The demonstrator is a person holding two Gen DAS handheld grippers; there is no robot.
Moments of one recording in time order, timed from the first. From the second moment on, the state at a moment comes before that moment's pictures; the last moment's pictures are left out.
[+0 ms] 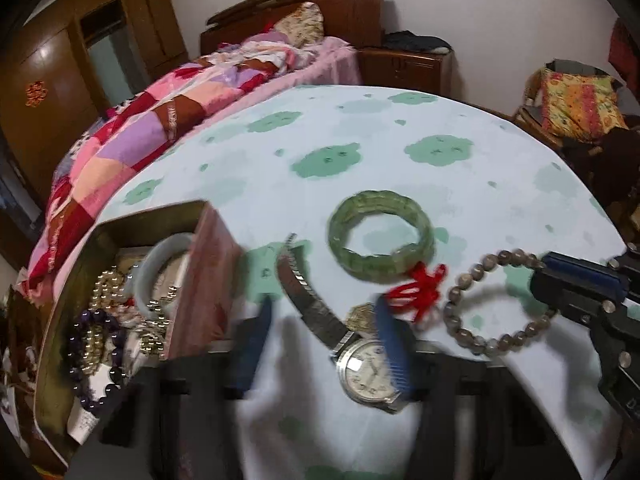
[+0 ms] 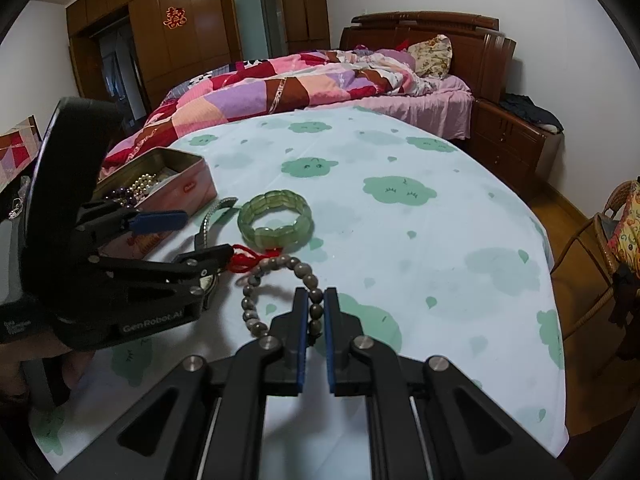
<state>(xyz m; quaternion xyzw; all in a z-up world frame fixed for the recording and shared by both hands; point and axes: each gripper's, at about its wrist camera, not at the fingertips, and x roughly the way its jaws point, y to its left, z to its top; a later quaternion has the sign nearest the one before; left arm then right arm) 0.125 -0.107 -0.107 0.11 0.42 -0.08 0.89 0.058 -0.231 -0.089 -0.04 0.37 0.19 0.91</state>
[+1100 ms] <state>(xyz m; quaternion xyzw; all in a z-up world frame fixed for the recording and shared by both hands) 0.117 -0.096 -0.104 0.09 0.43 -0.10 0.89 0.056 -0.228 -0.090 -0.05 0.37 0.19 0.91</state>
